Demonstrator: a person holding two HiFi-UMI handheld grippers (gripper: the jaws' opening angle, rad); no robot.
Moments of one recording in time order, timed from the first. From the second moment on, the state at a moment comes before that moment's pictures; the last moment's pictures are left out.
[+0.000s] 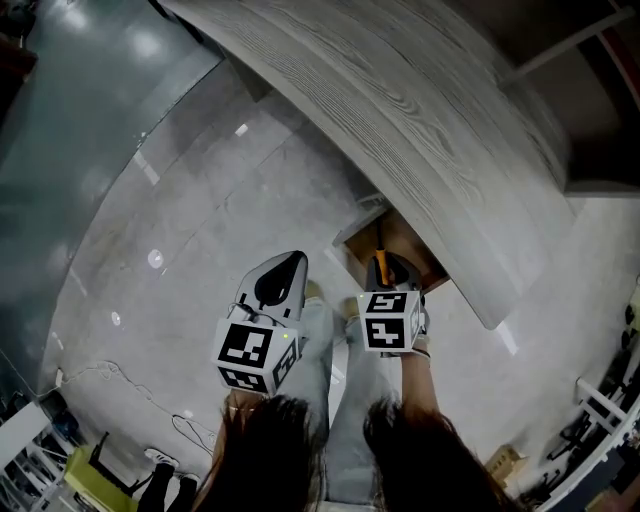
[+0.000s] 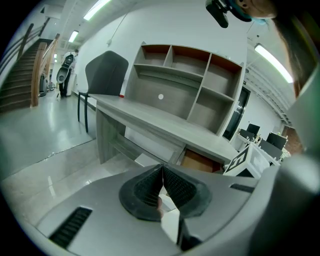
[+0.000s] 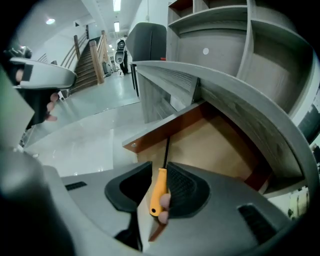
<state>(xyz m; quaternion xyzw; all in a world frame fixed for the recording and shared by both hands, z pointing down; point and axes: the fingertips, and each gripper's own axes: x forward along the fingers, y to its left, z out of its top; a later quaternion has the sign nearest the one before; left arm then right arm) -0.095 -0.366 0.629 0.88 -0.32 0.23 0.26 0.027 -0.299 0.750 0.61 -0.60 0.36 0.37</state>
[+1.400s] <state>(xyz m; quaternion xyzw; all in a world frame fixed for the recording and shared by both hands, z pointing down) -0.088 -0.397 0.675 0.87 -0.33 0.24 0.29 0.041 -0.297 0.809 0.63 -0.48 0.40 0.46</state>
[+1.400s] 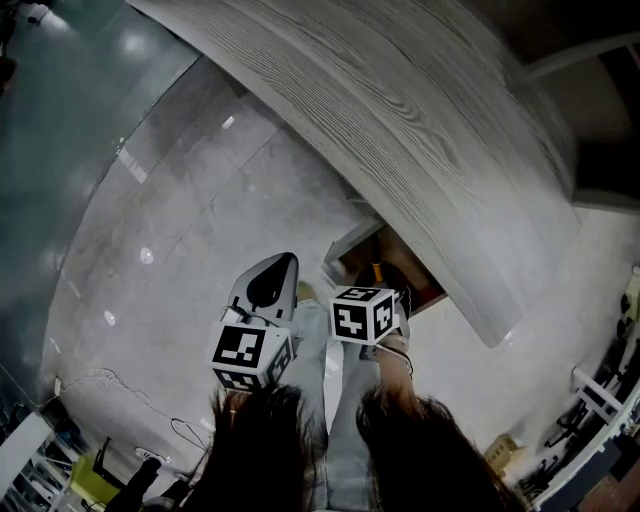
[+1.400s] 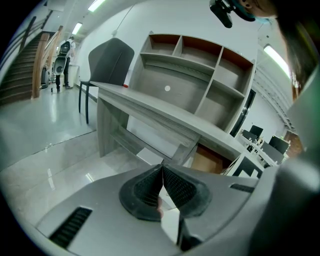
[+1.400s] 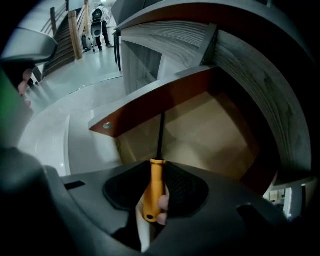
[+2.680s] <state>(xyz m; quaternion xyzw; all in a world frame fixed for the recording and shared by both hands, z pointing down) -0.068 -0.360 0.652 0.86 -0.37 0.23 0.27 0.050 -0.289 0.759 0.61 -0.55 0.46 0.35</state>
